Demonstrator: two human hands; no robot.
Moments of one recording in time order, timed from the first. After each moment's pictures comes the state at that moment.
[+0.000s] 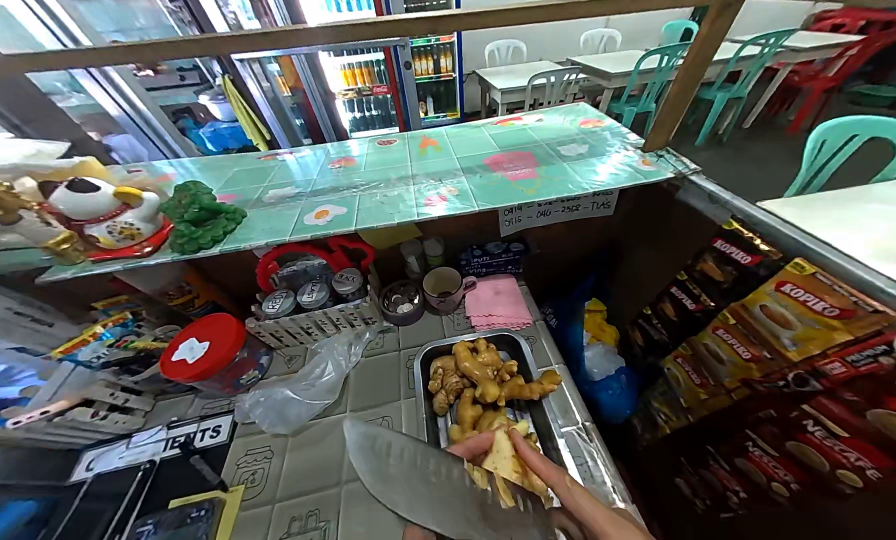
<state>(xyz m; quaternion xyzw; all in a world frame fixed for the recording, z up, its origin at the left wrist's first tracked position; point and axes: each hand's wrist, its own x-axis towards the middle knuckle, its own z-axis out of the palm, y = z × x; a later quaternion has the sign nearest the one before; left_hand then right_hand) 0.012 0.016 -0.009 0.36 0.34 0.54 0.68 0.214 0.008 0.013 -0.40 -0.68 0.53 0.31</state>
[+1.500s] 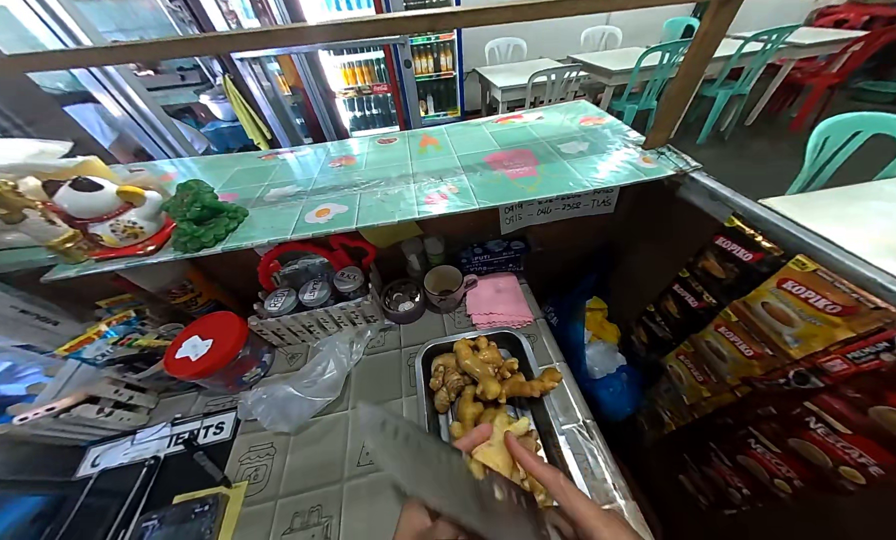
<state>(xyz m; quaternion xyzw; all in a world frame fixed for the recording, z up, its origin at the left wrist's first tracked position) -0.001 0.021 -0.019 0.32 0.30 0.51 0.74 0.208 0.004 0.003 -0.40 -0.65 0.55 0.33</state>
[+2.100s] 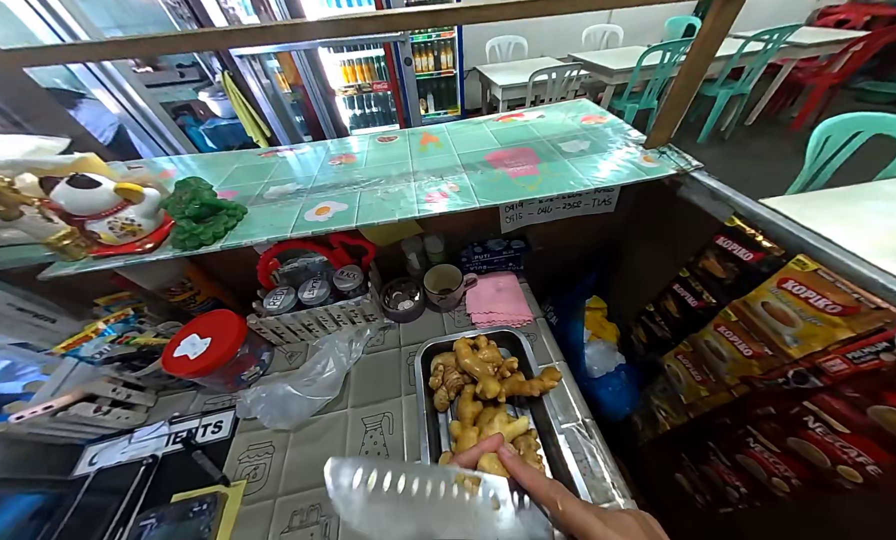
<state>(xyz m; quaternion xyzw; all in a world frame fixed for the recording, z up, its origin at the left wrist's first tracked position) -0.001 0.017 -0.027 0.37 0.31 0.48 0.73 0.211 0.001 0.013 -0.47 -0.77 0.35 0.26</state>
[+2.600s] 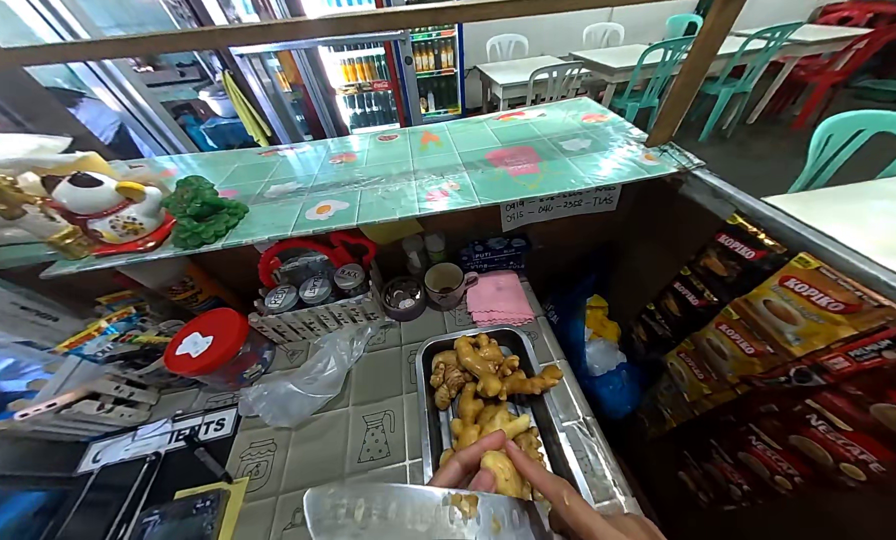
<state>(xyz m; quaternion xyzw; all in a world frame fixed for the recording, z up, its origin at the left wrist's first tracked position) 0.002 0.021 -0.023 0.42 0.32 0.49 0.70 0.214 -0.002 0.014 -0.46 -0.75 0.40 0.25</state>
